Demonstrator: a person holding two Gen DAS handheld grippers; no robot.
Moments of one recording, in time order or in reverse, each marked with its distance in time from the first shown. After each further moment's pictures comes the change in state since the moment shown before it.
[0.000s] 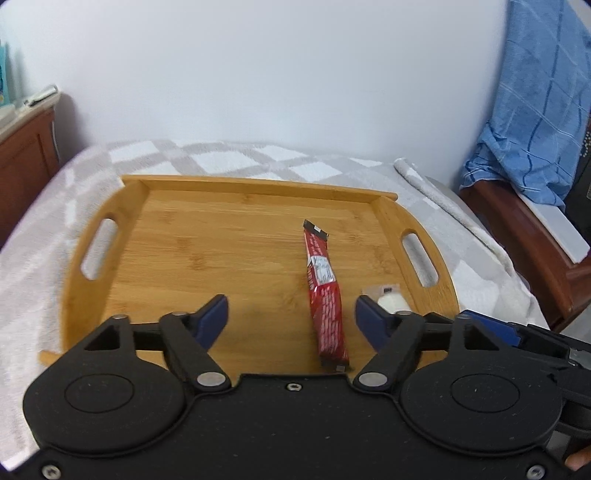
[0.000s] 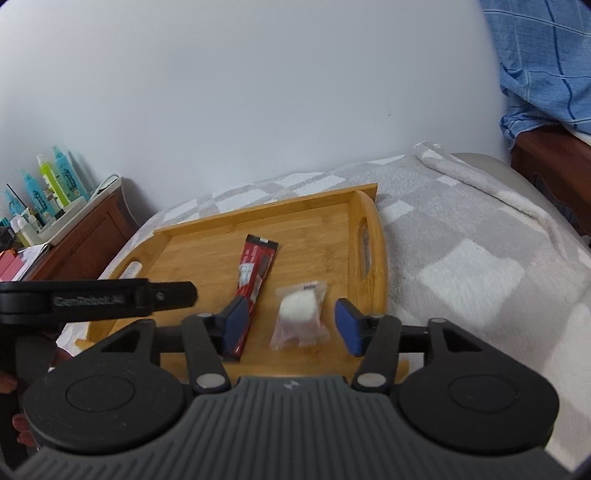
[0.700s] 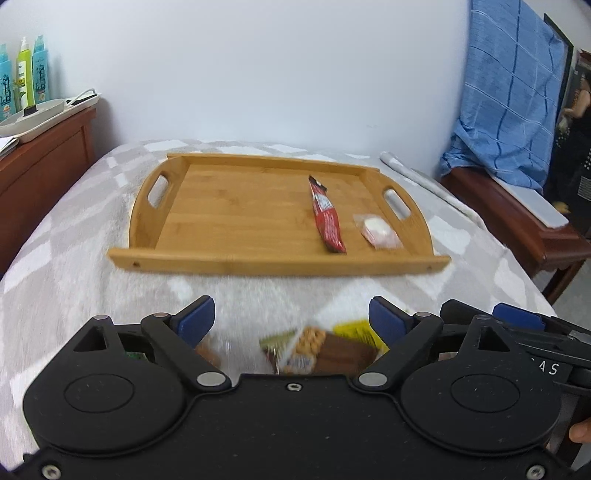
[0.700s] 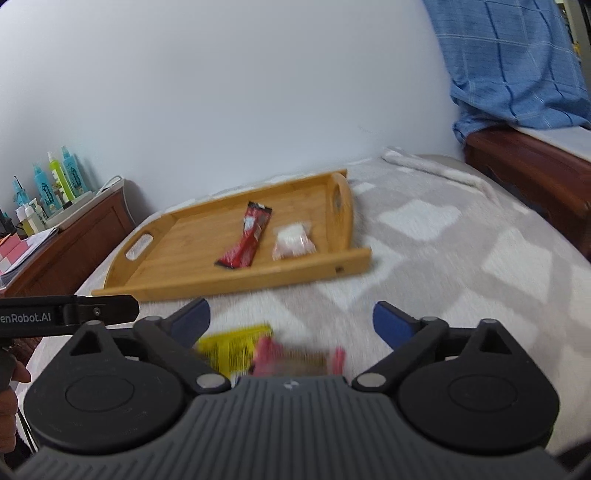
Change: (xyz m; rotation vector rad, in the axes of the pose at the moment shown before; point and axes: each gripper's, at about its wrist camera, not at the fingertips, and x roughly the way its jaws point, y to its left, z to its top) left arm -0.105 0.013 -0.112 0.020 -0.087 0.005; right arm -0.087 0.016 -0.092 0.010 -0.102 -0.082
